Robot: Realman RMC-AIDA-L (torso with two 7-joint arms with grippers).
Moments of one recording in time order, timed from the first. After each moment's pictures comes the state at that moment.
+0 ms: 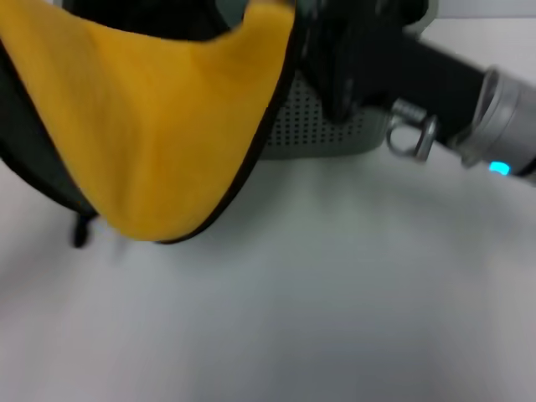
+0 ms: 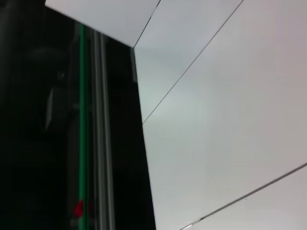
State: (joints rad) left arm -0.24 -2.07 1.03 0.50 0.69 2.04 -1.61; right arm 0.49 2.03 -1.79 -0.77 2.58 1.31 -2.43
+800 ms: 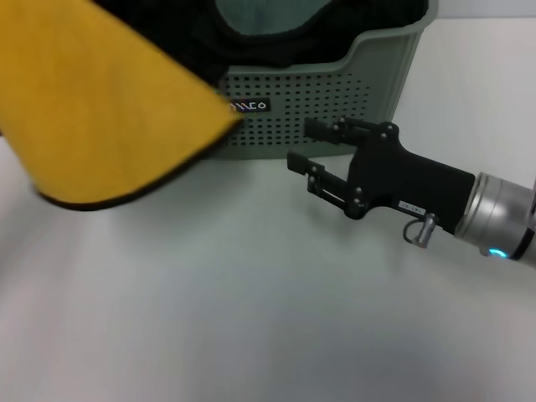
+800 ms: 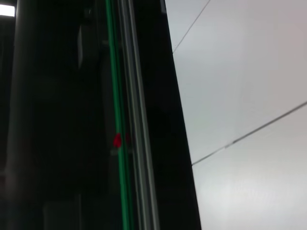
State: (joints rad) left arm -0.31 -2.09 1.03 0.52 0.45 2.03 -1.67; right arm 0.46 2.03 -1.91 -0.54 2.62 1.21 -2.49
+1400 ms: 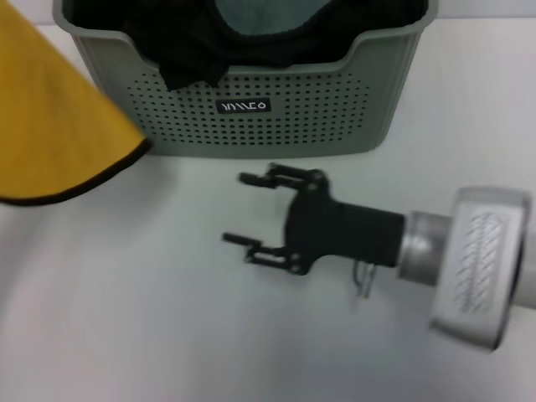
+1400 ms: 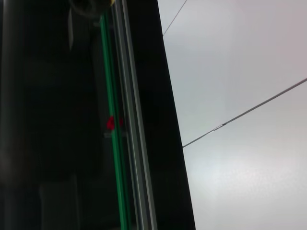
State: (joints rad) left arm -0.40 -2.09 1.02 0.41 0.40 2.03 -1.62; right arm 0.45 2.03 -2.14 -0.70 2.63 1.00 -2.81
